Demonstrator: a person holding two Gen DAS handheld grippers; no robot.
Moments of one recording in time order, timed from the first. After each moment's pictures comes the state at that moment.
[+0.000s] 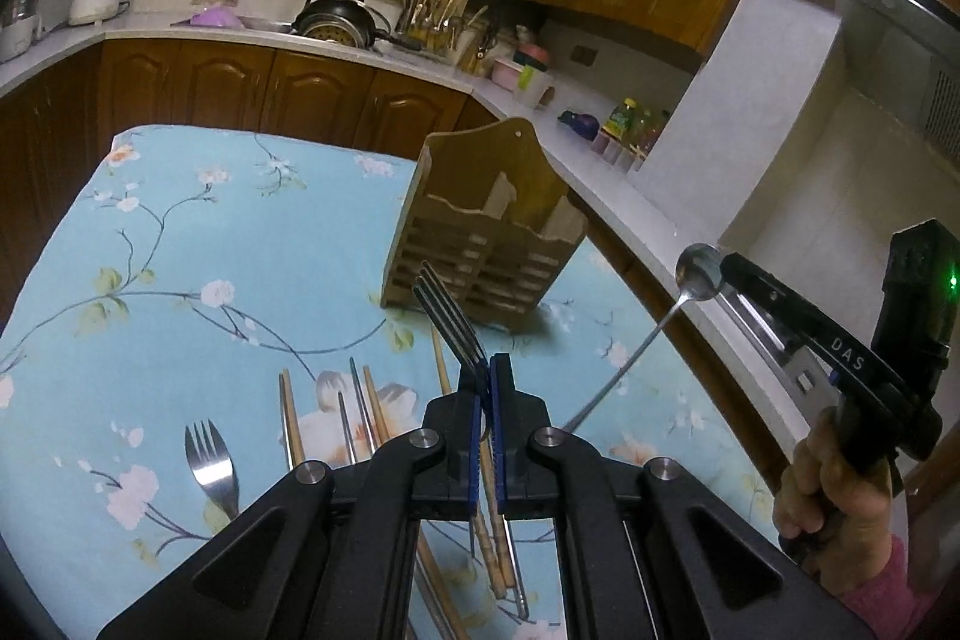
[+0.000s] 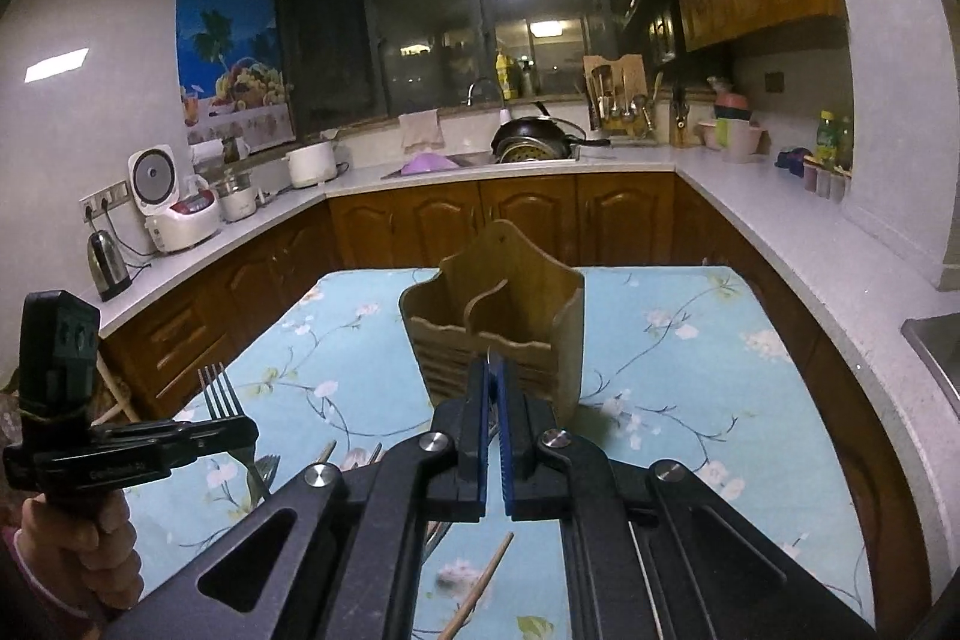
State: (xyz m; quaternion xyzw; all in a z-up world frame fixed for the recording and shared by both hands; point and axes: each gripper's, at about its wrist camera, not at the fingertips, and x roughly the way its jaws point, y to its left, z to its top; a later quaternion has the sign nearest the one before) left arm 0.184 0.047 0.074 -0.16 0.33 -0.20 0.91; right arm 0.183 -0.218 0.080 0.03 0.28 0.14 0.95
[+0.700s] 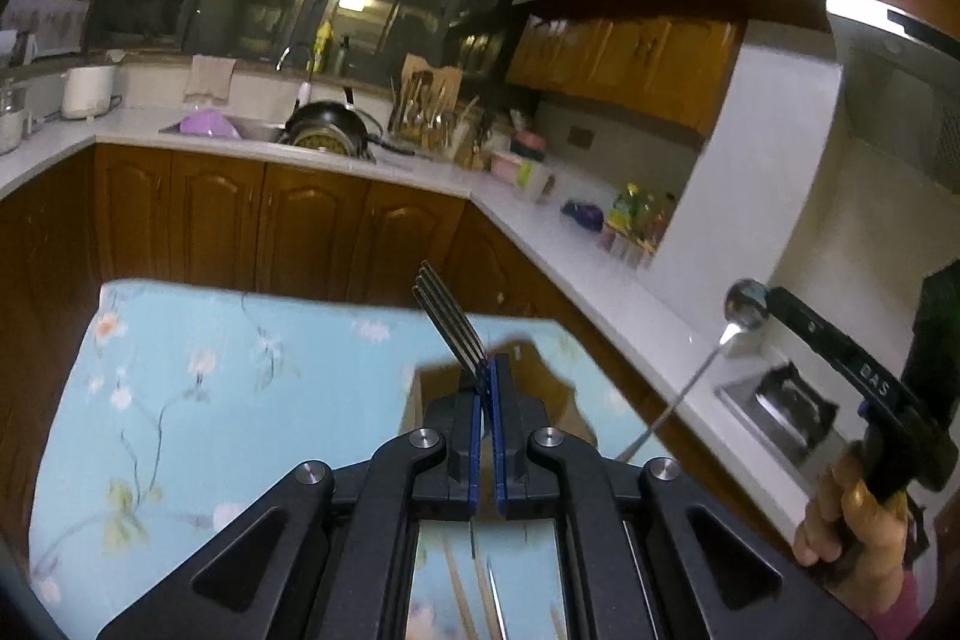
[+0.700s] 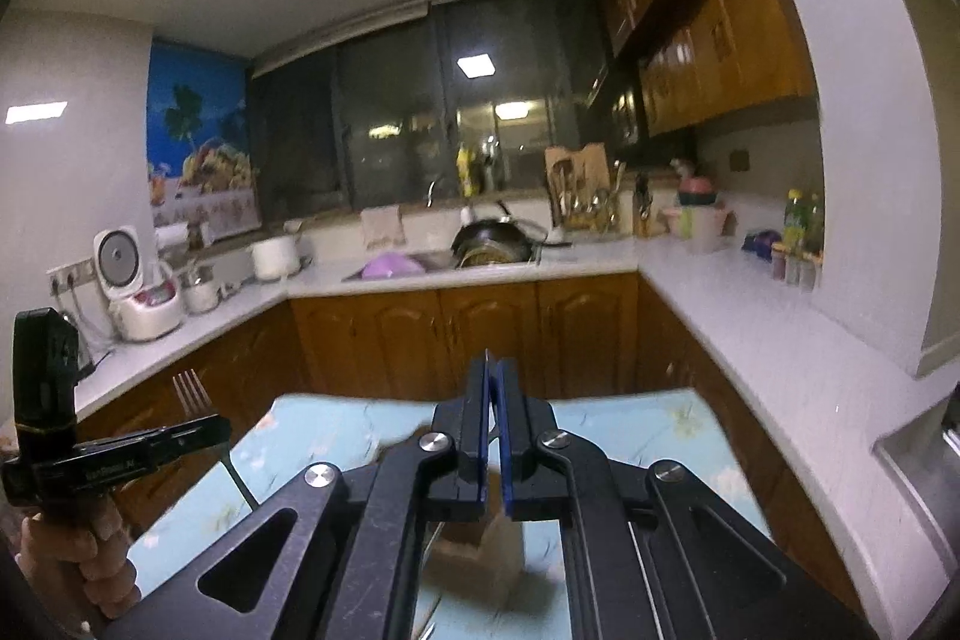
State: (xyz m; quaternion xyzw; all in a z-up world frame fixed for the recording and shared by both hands) left arm 0.296 0.030 0.137 -0.14 0.23 -0.18 0.95; right arm 0.261 -0.245 0.149 0.04 0.17 0.09 0.98
